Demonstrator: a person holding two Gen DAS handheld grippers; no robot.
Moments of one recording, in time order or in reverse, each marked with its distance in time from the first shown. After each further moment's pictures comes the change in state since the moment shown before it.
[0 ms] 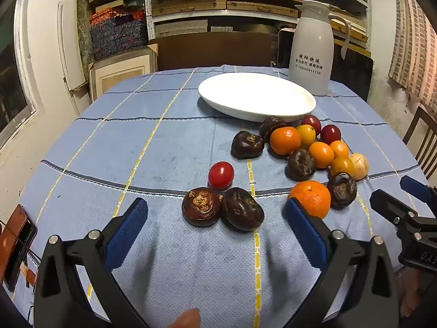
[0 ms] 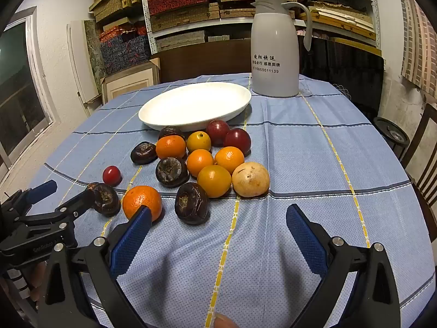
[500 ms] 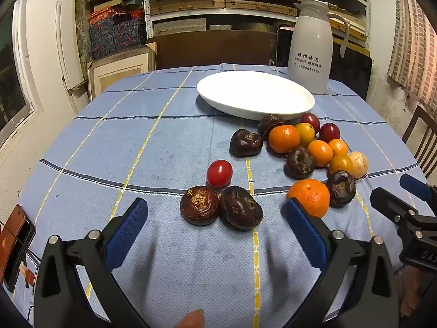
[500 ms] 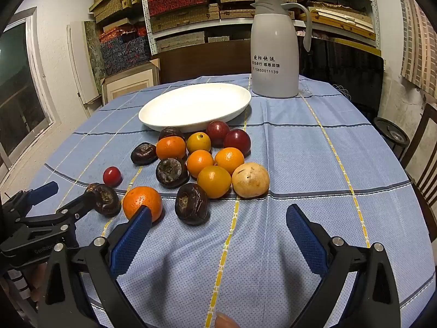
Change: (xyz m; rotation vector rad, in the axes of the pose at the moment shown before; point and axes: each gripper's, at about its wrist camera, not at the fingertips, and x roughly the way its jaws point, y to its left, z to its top) left arm 0.005 -0.003 -0.001 0.007 0.006 -0.003; right arm -0.001 -0.001 0.000 0.000 -0.003 0.001
